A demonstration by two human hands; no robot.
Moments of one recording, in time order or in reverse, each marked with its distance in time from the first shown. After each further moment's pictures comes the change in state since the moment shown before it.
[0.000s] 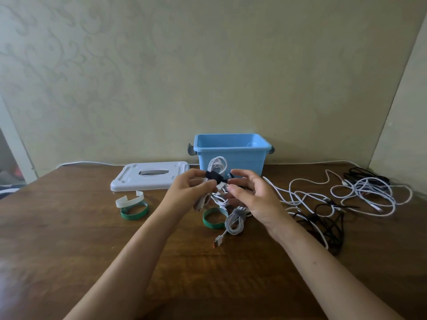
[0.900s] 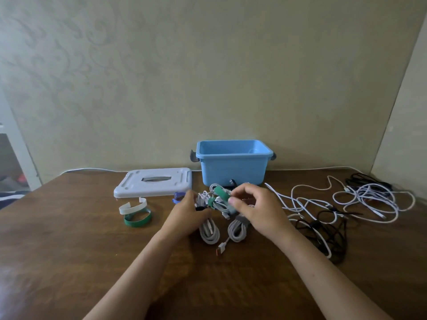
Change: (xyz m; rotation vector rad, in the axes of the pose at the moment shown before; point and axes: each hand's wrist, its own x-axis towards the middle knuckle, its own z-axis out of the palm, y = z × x) left_hand 0.009 -0.028 0.001 0.658 0.085 -0.155; right_hand -0.001 0.002 -0.004 -0.544 0.046 -0.242
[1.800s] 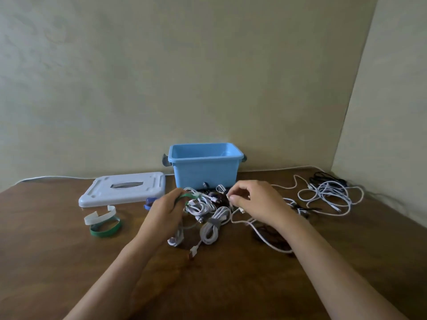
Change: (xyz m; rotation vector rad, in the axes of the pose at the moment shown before) left_hand -0.009 0.014 0.005 -0.183 0.136 0.381; right_hand 0.005 0.002 -0.065 -0.460 -0.089 0.125
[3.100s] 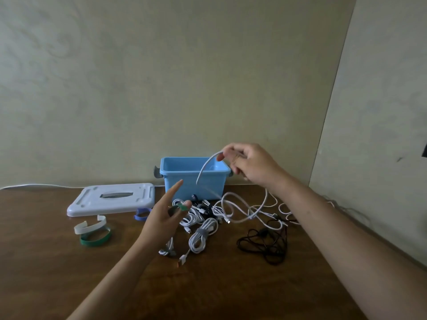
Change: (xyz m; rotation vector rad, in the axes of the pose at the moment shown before) left_hand -0.007 0.023 -0.001 -0.405 -0.027 0.018; right_hand 0.018 -0.060 -0.095 0.342 0.067 -0.189
